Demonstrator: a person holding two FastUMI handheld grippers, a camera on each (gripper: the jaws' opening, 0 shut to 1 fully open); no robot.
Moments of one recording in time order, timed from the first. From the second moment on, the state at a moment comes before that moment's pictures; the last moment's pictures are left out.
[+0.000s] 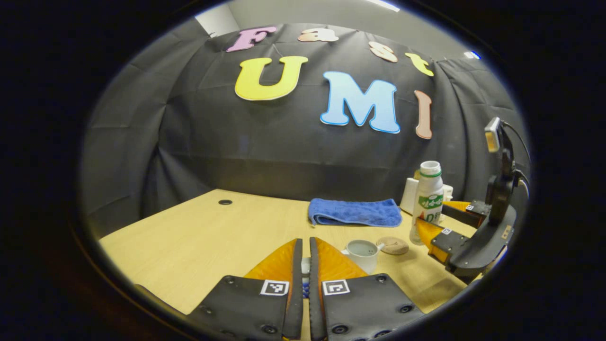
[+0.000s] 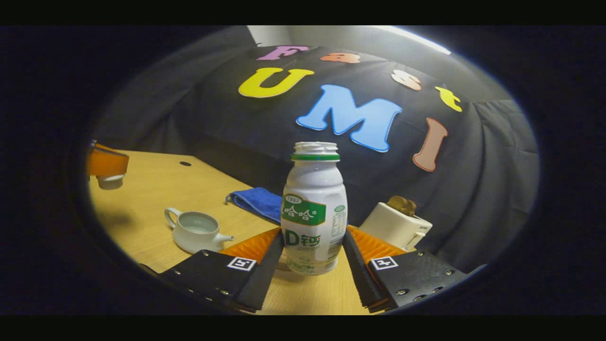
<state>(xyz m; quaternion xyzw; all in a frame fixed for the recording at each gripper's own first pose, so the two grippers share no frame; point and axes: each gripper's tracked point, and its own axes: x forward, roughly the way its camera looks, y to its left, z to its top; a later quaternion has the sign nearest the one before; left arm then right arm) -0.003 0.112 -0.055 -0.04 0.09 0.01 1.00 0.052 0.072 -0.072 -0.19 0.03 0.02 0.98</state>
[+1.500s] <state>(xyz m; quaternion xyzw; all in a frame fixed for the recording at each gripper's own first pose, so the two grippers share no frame) 0.107 0.012 -0.071 0.00 0.10 -0.06 0.99 0.032 0.015 -0.034 -0.08 0.00 -0.01 1.00</state>
